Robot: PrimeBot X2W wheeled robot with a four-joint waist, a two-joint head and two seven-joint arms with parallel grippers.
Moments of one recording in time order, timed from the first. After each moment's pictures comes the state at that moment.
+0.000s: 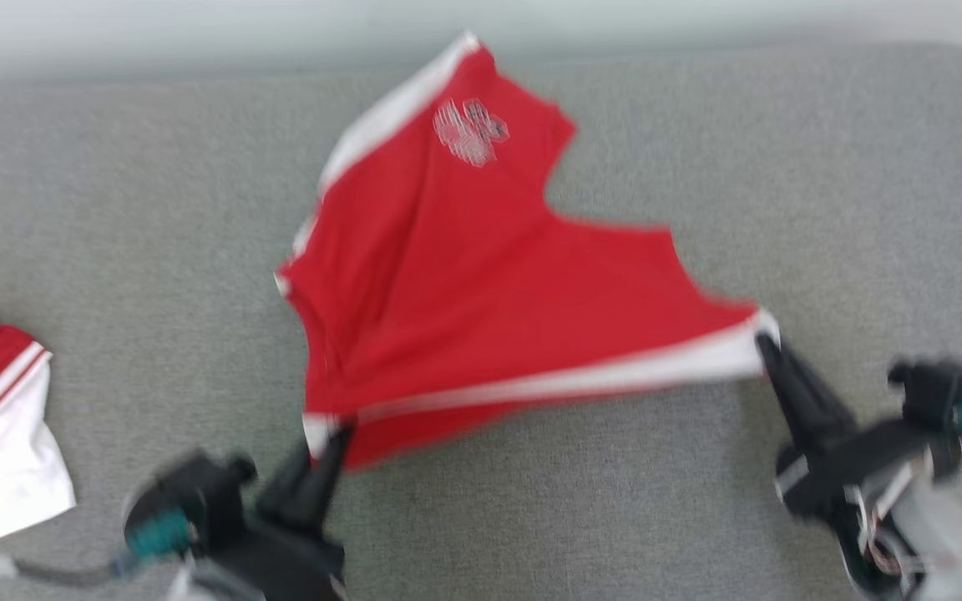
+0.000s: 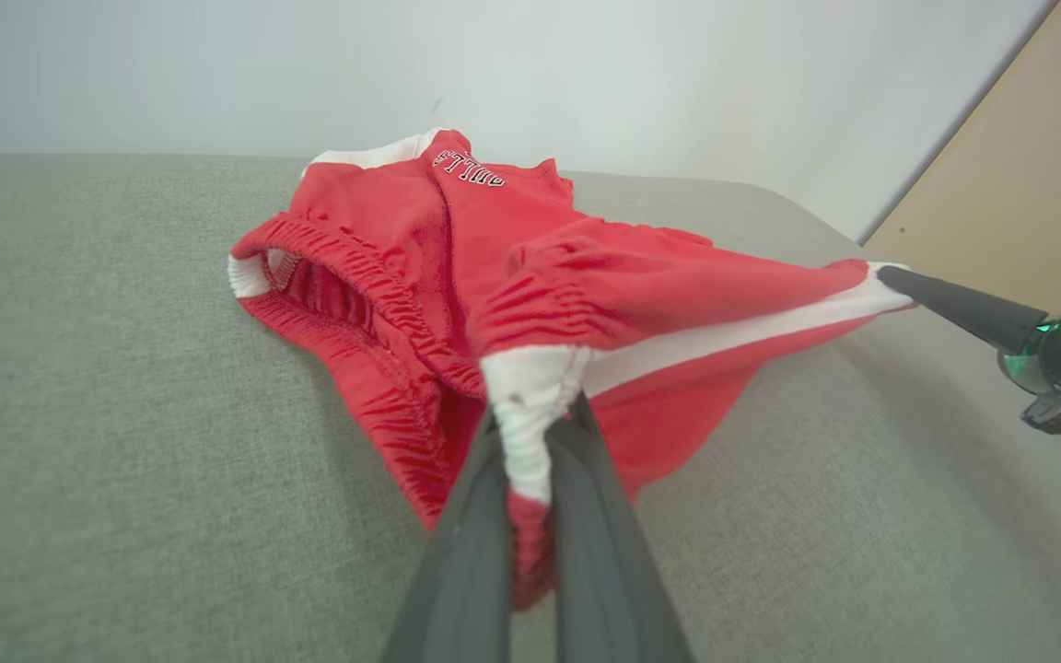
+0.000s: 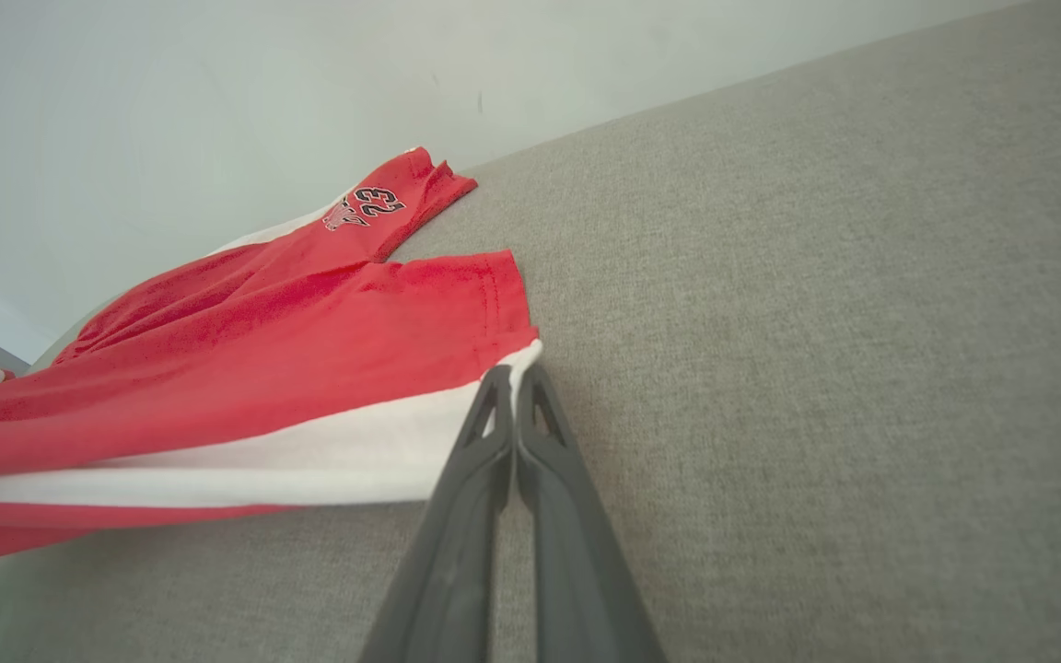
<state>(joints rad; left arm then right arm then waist) -0.39 0.54 -0.75 0.07 -0.83 0.05 -0.25 -0.42 -0.50 0.53 0.40 0.94 0.13 -0.23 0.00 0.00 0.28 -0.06</state>
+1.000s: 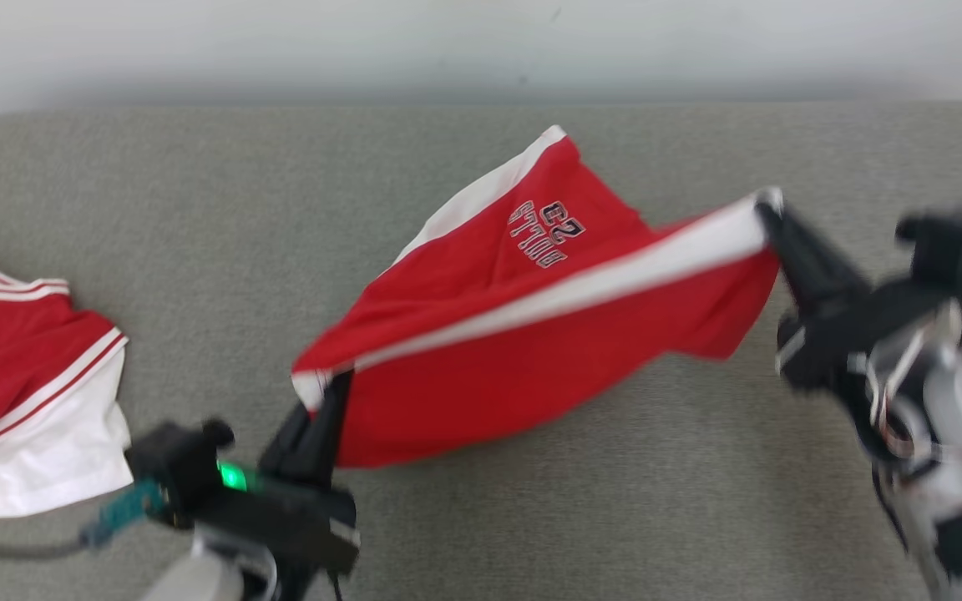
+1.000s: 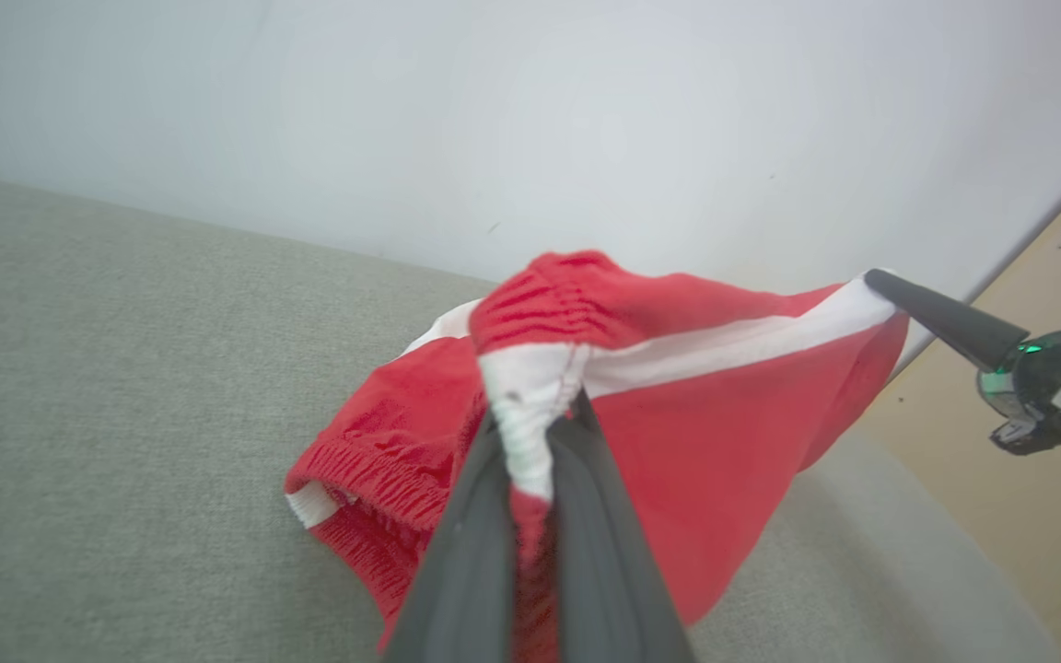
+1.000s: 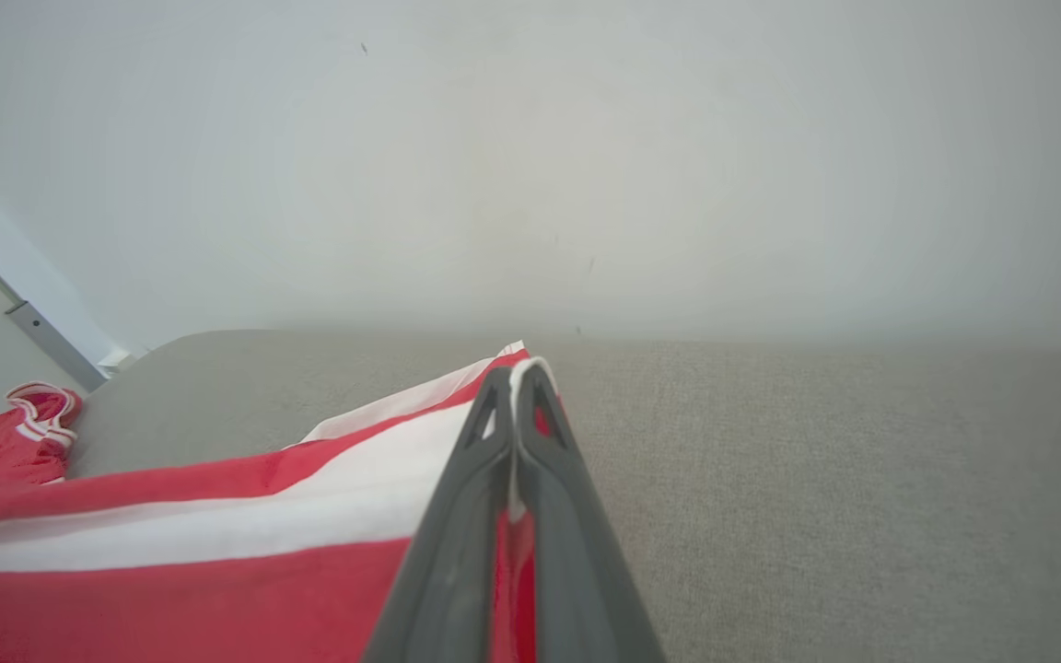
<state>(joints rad) -0.32 0.40 -0.59 0.05 -0.87 0.01 -0.26 -0.49 -0.37 0.23 0.17 0.61 0.13 0.16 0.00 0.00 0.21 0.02</state>
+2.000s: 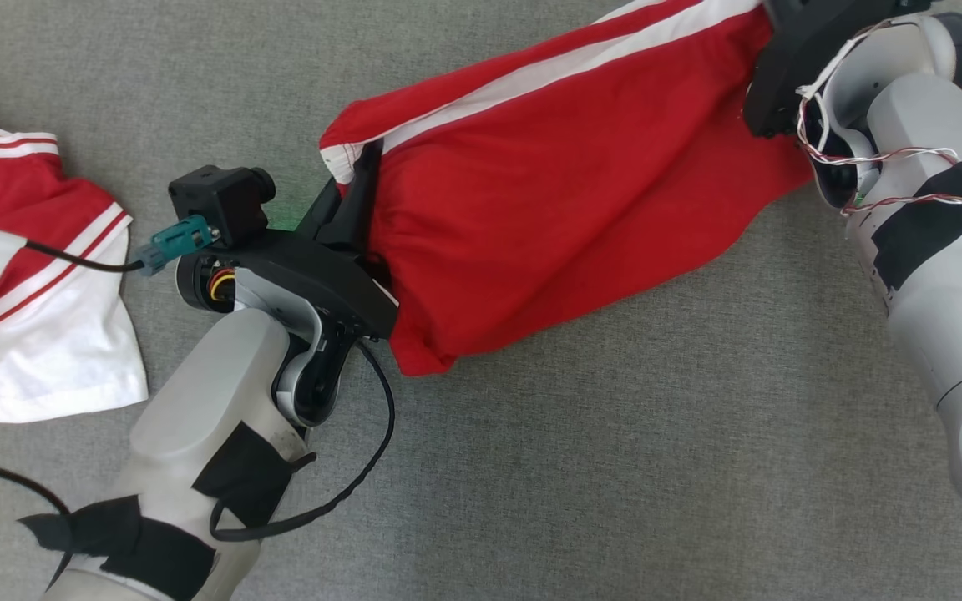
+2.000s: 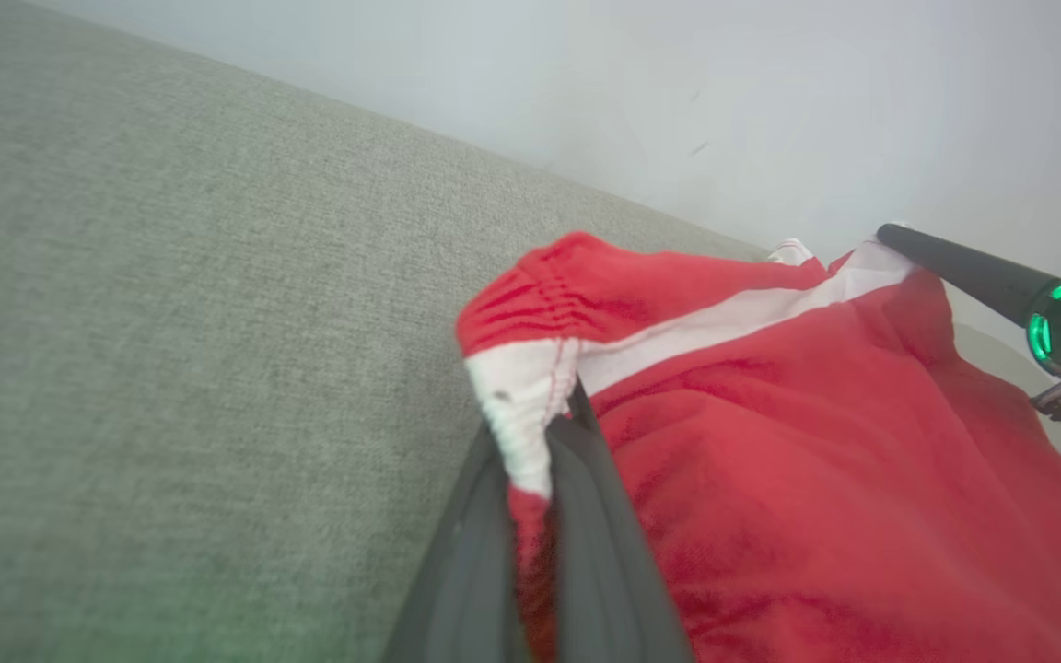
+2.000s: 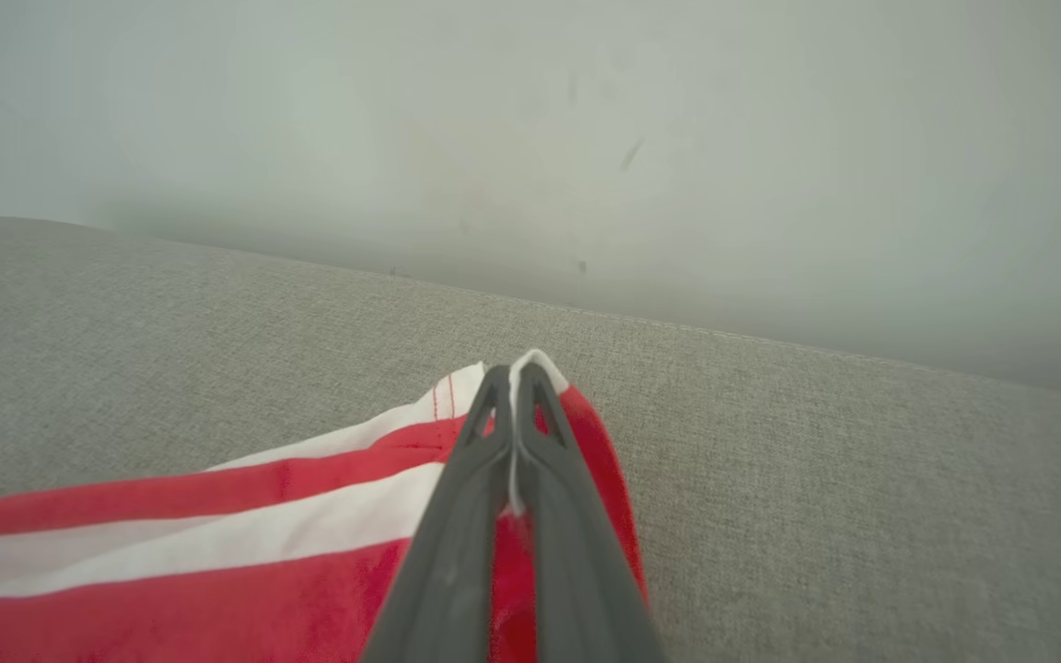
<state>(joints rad) -0.91 0.15 -0.59 0.71 -0.91 -0.12 -0.25 -1.33 -0.22 0.49 1.16 0.51 0.13 -0.03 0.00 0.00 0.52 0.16</state>
